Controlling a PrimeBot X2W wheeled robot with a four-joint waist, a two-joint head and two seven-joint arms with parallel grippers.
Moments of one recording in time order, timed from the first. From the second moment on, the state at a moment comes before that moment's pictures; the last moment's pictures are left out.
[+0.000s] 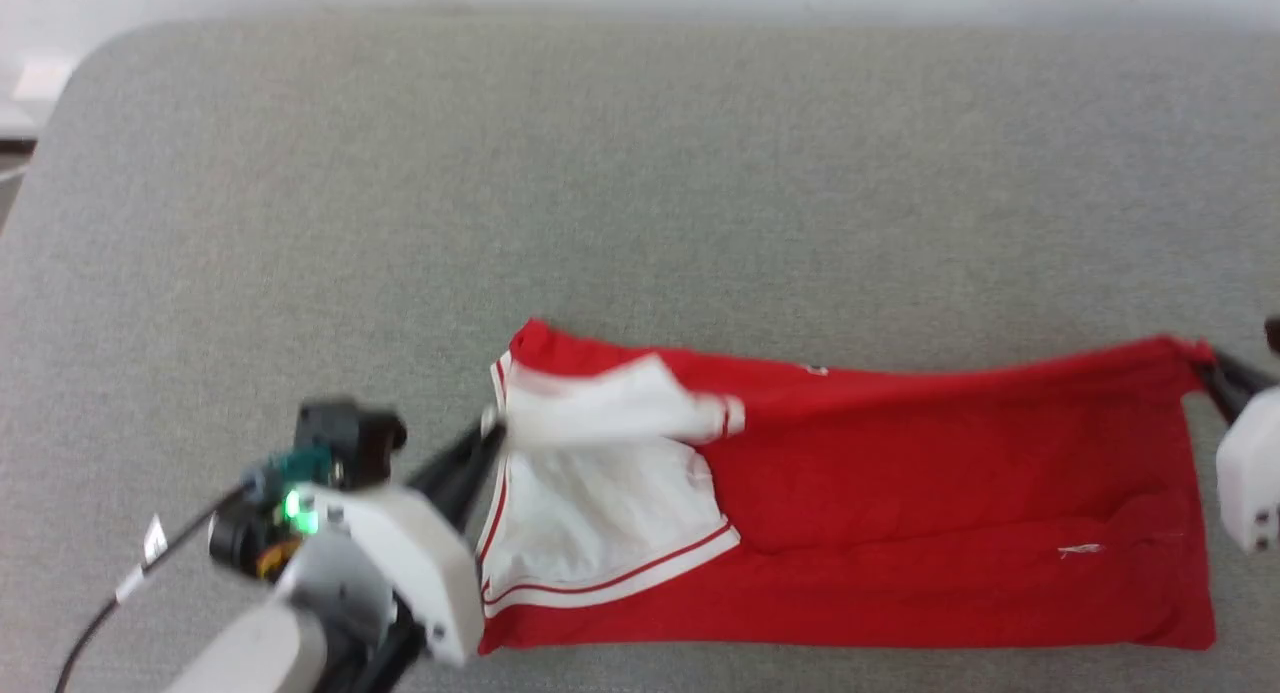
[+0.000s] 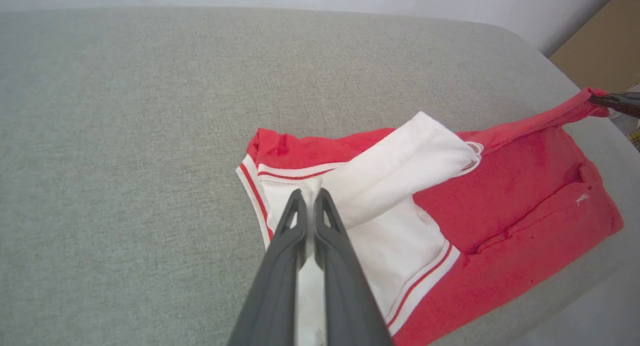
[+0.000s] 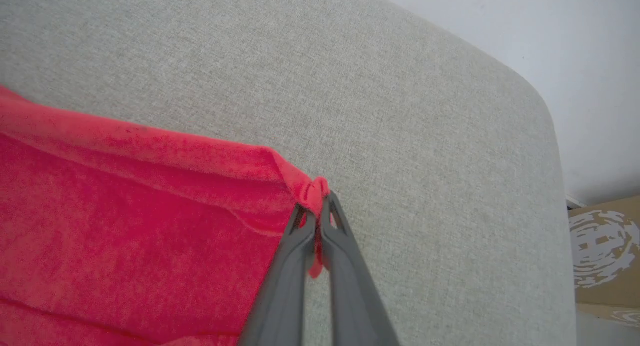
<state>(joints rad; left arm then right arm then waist) -0.22 0.55 -0.54 -0.19 -0.69 0.18 0.26 -0.39 -0.70 0.35 0.41 0.46 0.13 0.17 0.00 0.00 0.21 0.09</state>
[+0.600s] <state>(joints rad) -0.09 0.56 -0.61 0.01 -0.74 0.13 0.28 -0.10 -0.66 0.27 0.26 0.40 0.13 0.33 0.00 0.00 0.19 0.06</state>
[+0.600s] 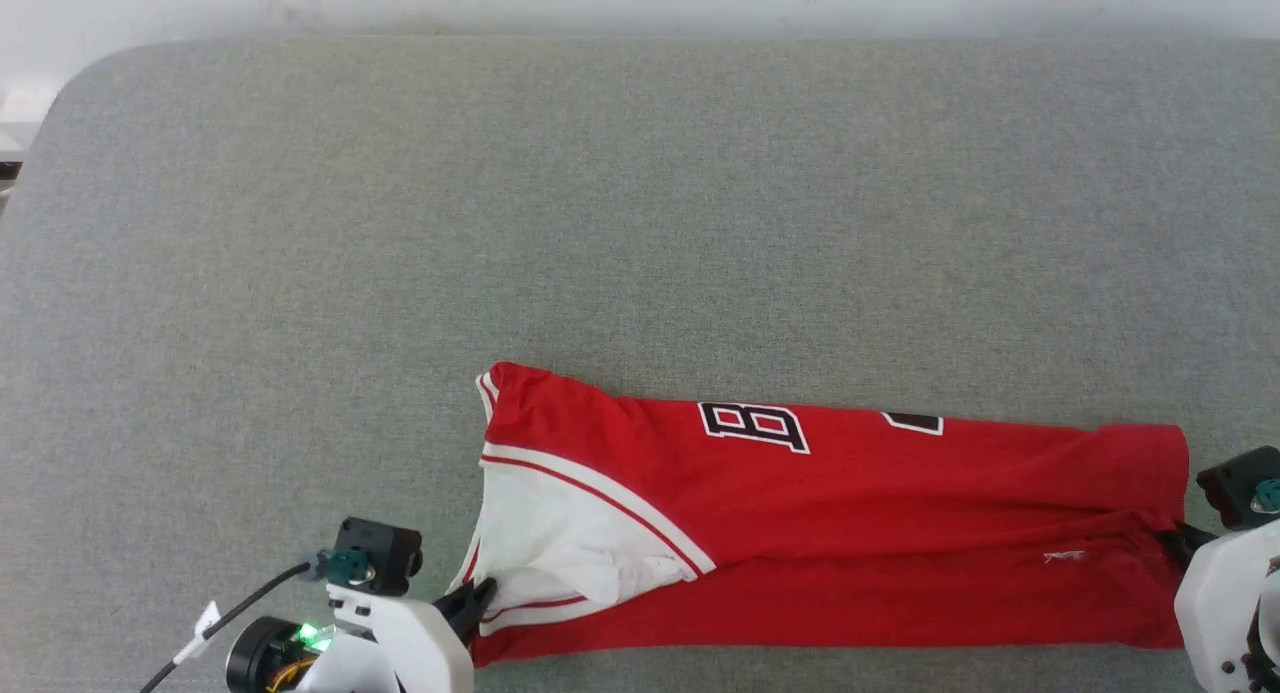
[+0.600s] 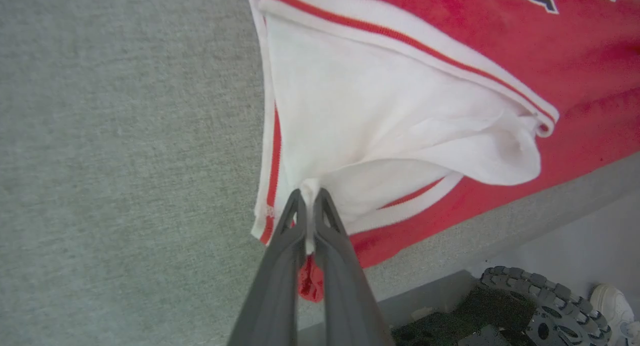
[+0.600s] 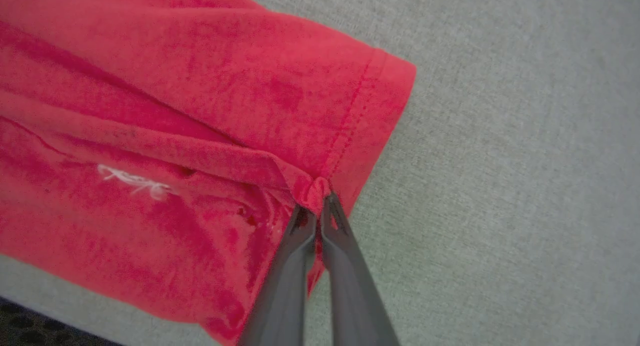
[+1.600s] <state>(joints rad) -0.10 0.31 -0.29 0.06 -0.64 0.11 -0.26 0.03 -0.37 -0.14 0.02 0.41 0.13 0.52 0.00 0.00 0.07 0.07</state>
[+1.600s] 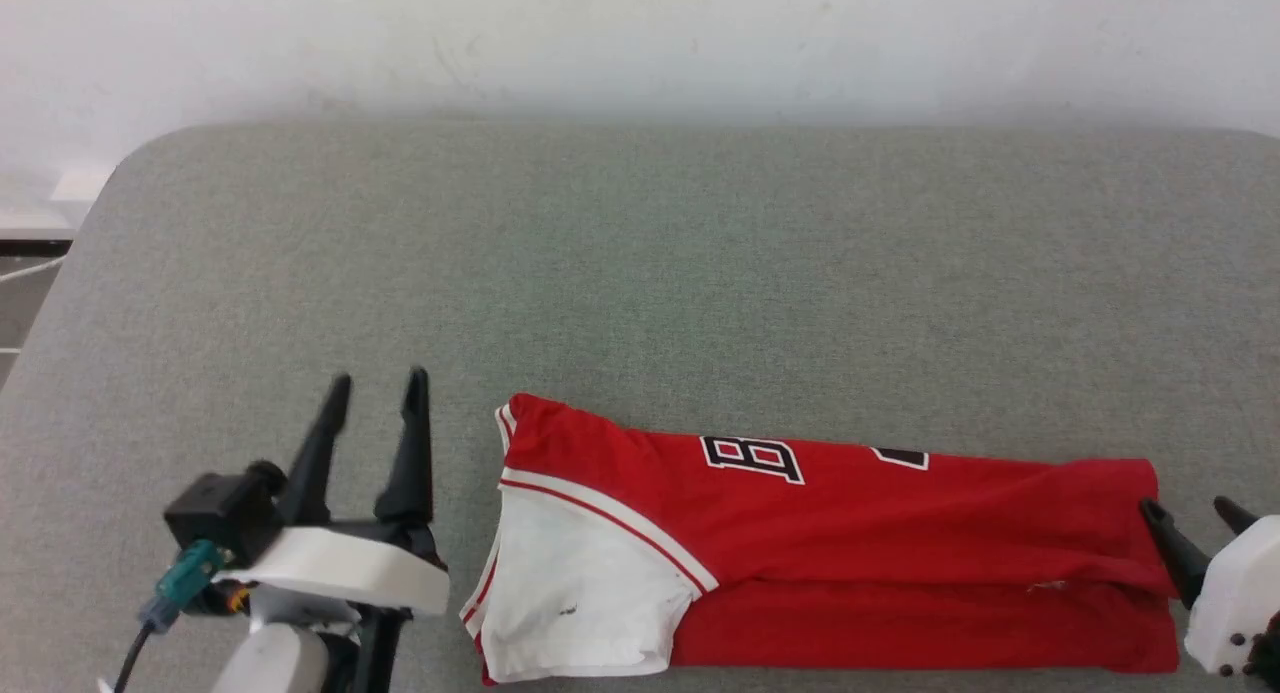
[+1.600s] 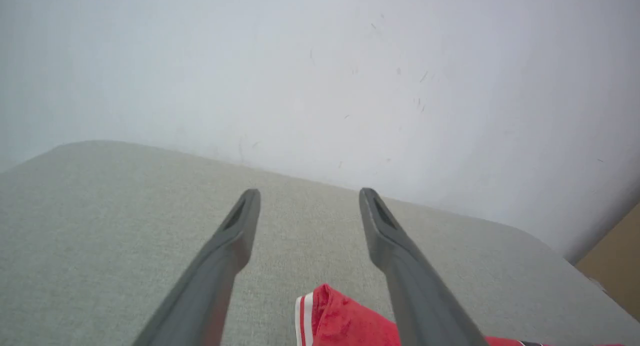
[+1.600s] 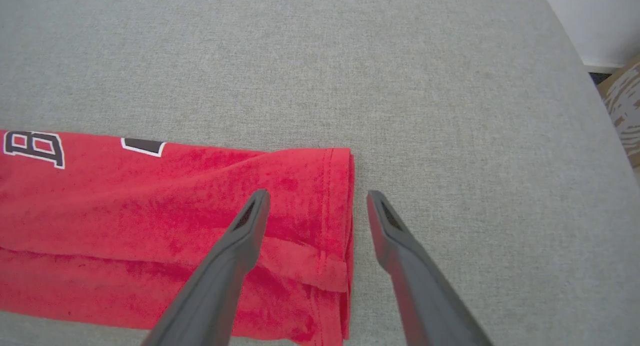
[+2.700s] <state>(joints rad) -0.04 0.06 -0.01 0.06 -0.28 -0.11 -0.26 -0.05 -0.14 -0.32 0.32 0.24 0.13 0.47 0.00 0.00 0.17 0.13</state>
